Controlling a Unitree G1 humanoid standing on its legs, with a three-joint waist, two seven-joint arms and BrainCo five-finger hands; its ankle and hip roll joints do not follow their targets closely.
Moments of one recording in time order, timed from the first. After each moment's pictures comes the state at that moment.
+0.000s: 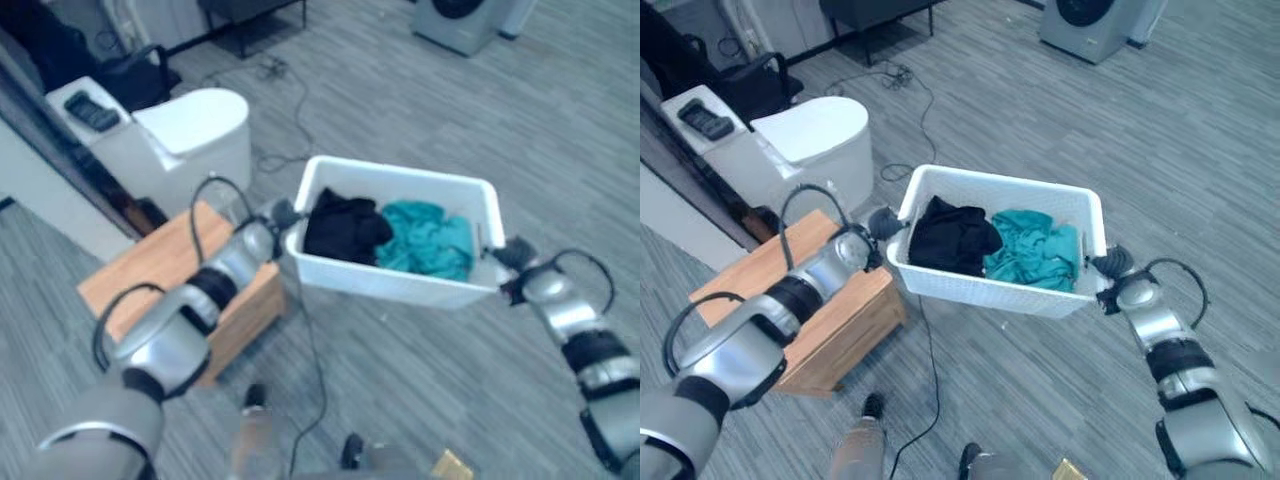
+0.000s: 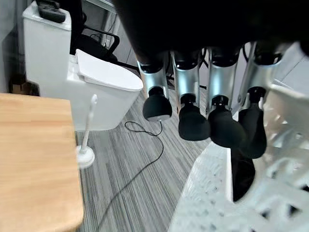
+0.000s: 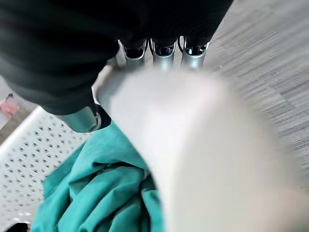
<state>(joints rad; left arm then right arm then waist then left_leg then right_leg) -1.01 0.41 -0.77 0.94 -0.02 0.12 0.09 -0.64 -0.79 0.39 0.68 0.20 0.21 -0.03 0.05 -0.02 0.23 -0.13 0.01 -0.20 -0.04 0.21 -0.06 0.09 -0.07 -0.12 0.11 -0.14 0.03</state>
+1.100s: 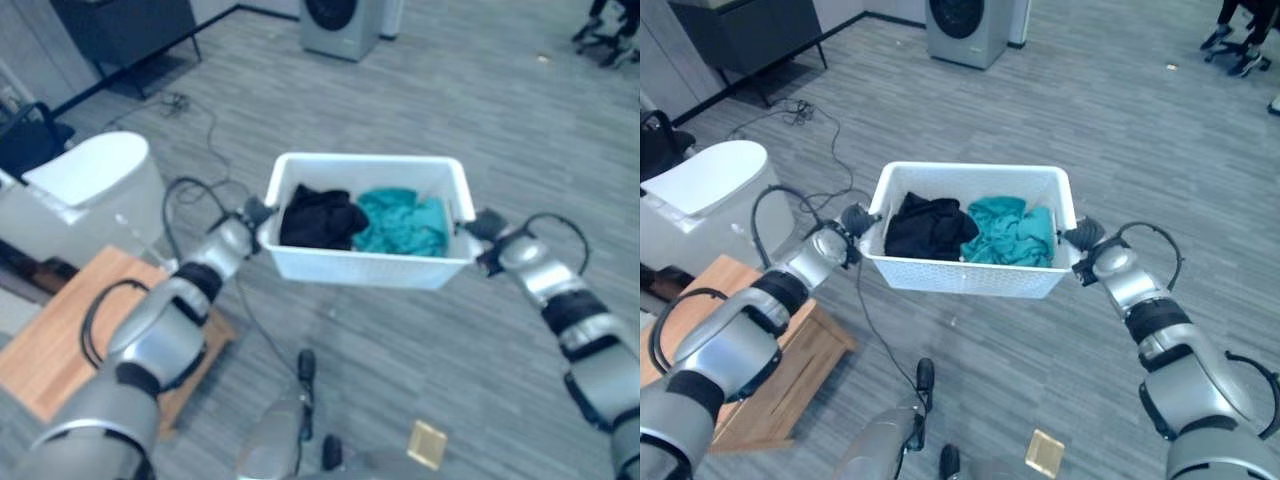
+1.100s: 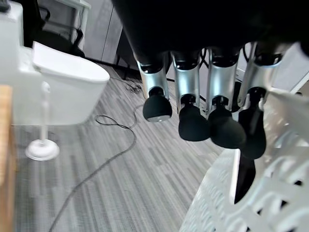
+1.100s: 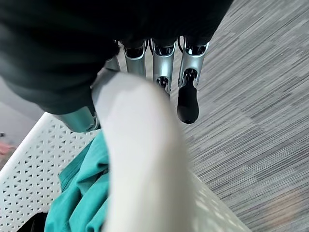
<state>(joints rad) -1.04 0.43 -0.76 1.07 -0.09 0.11 0.11 -0.81 -0.76 0.56 0.77 0.28 0.22 0.00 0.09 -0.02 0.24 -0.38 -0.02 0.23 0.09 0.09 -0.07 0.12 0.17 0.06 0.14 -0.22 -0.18</state>
